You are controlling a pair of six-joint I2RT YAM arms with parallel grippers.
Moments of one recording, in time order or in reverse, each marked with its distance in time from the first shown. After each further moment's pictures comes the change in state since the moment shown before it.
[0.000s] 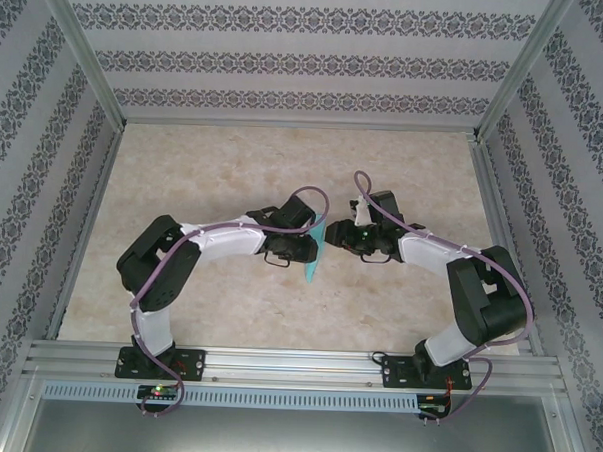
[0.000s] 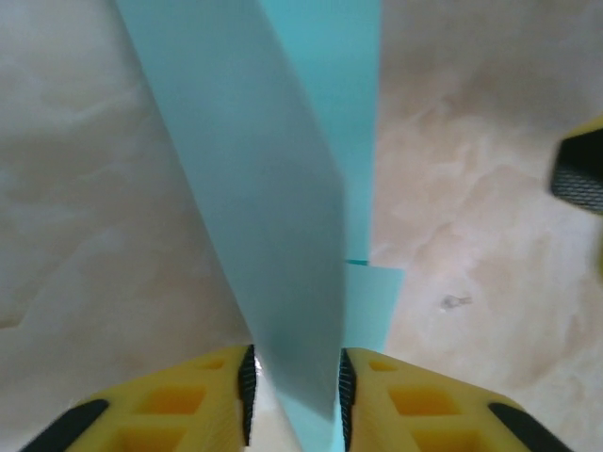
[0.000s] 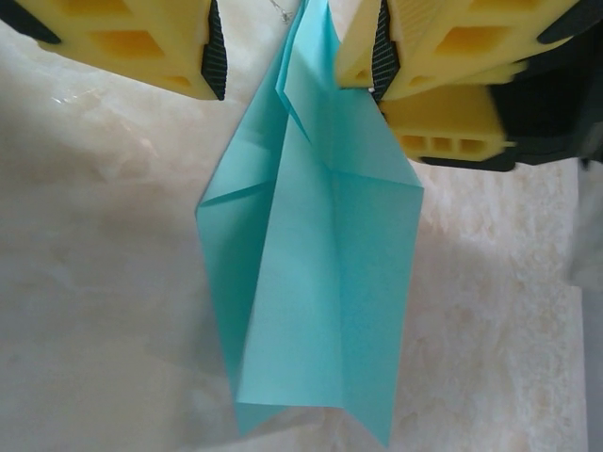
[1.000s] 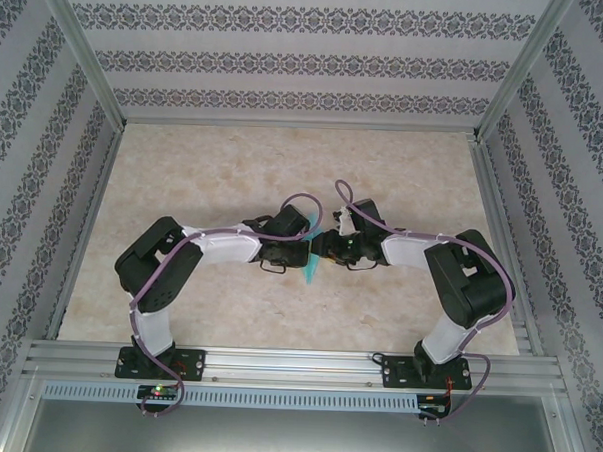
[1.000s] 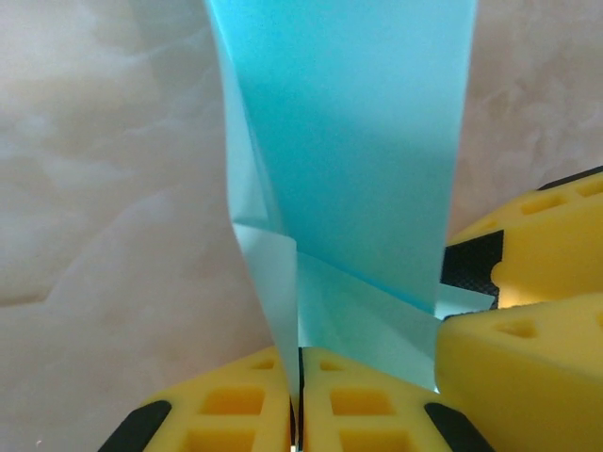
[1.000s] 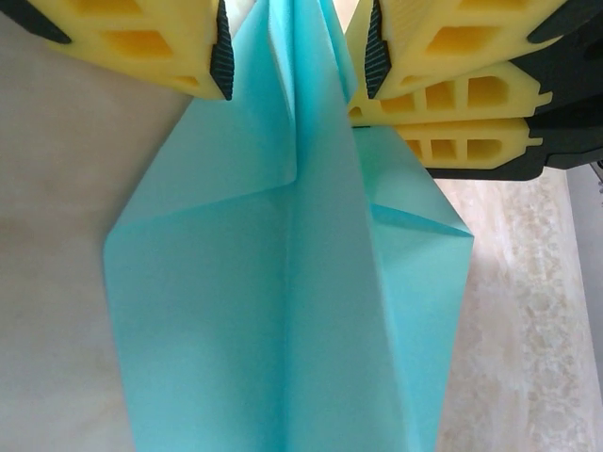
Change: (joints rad) left arm 0.001 -0.032 -0.120 0.123 -0.018 -0.056; right arm 0.095 0.136 -0.005 0.099 -0.048 0.079
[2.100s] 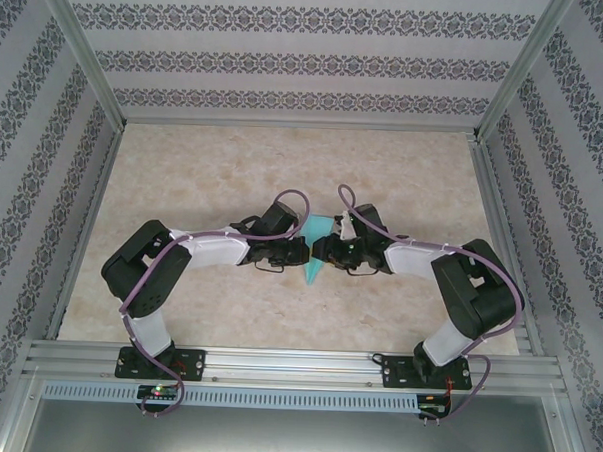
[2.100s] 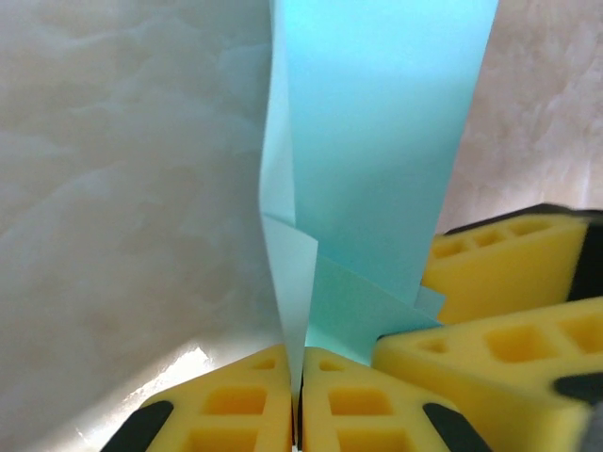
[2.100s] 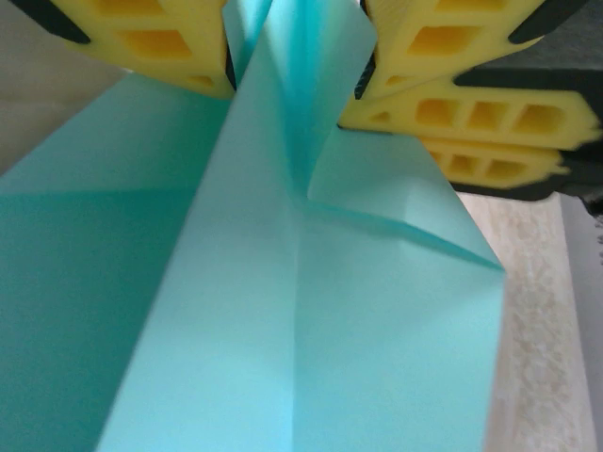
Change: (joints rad) left arm 0.046 -0.066 -0.094 0.159 0.162 -0.104; right arm 0.032 -0.077 -0.068 0.018 0.031 0.053
